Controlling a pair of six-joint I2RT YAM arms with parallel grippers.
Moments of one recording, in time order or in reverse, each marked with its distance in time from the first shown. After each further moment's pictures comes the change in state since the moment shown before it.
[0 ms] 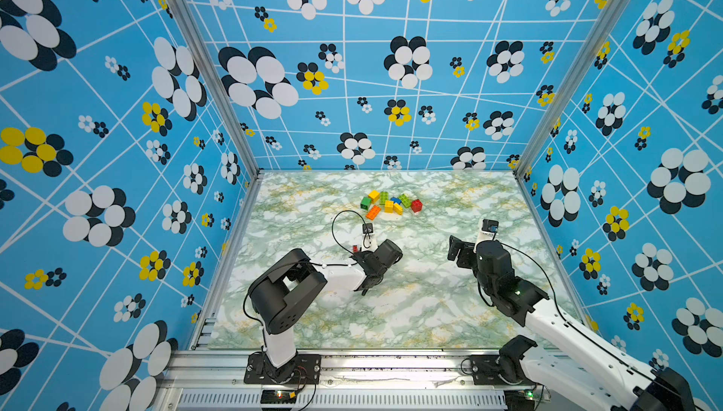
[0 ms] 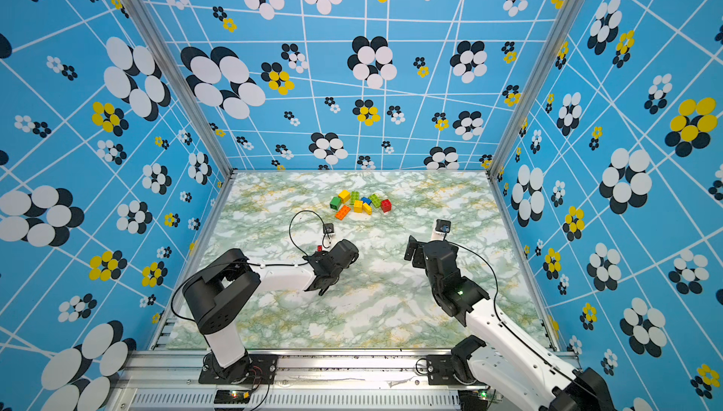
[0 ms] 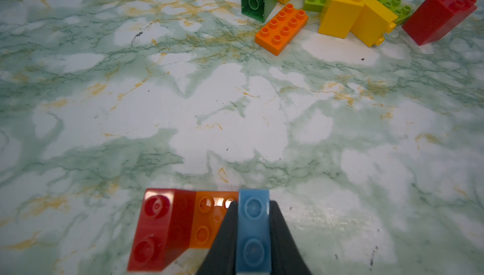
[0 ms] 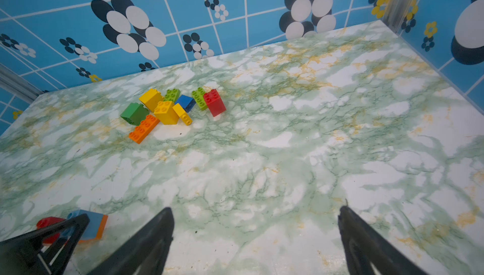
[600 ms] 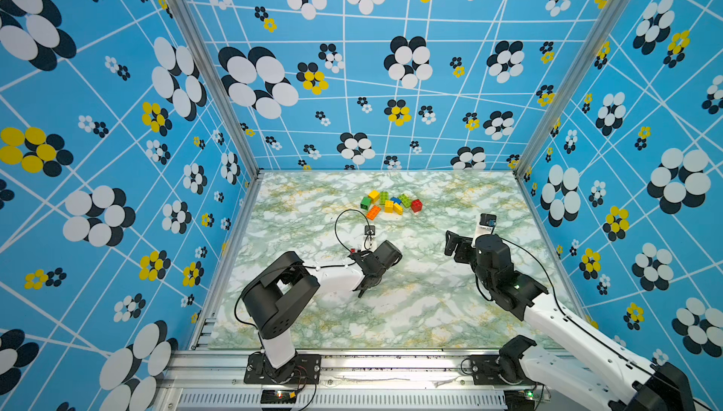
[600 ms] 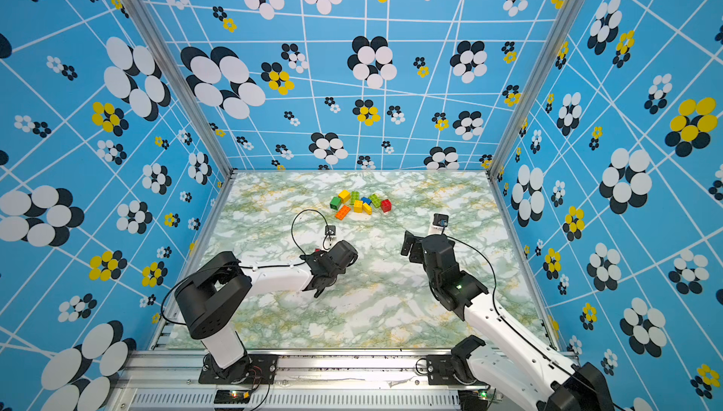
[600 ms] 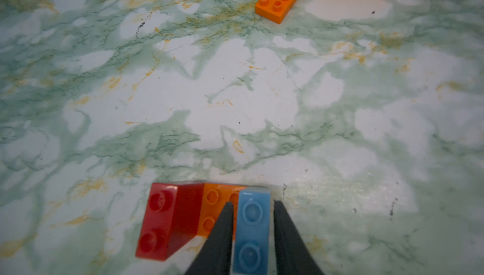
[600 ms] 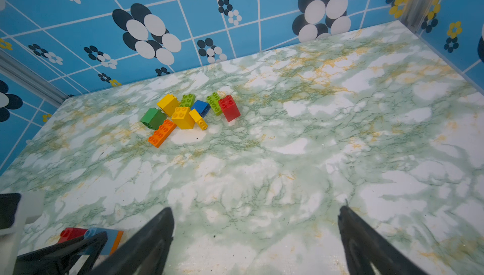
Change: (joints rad) left arm -0.008 -0.055 0.021 -0.186 0.038 0.086; right arm 0.000 0.035 0.056 -0.007 -0.045 0.016
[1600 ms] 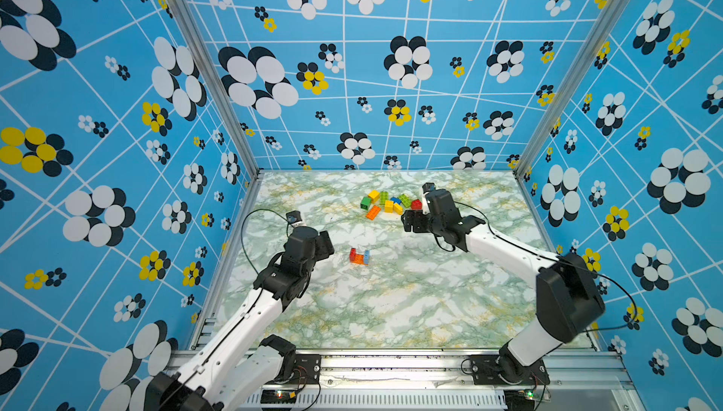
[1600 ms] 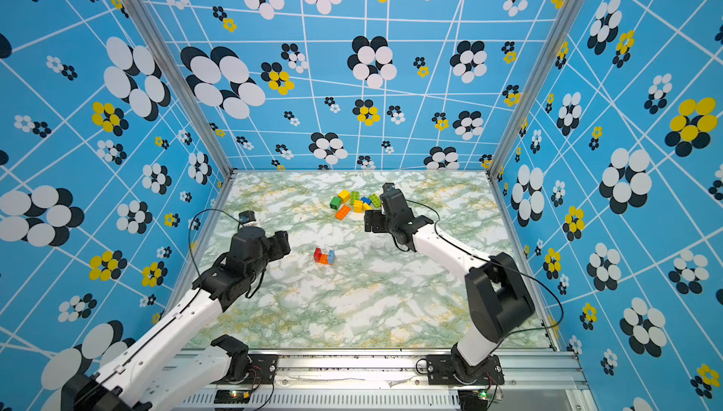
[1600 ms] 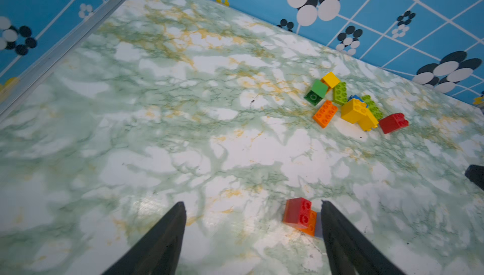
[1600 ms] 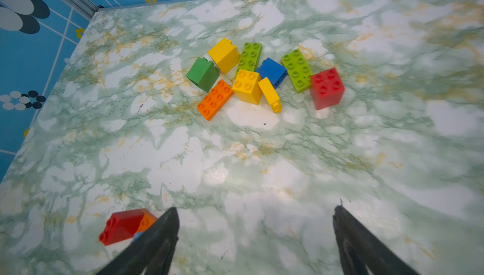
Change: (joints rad) left arm 0.498 -0.849 -0.248 -0.175 0.325 0.113; right arm 0.020 0.776 0.630 -0.128 -0.342 -0.029
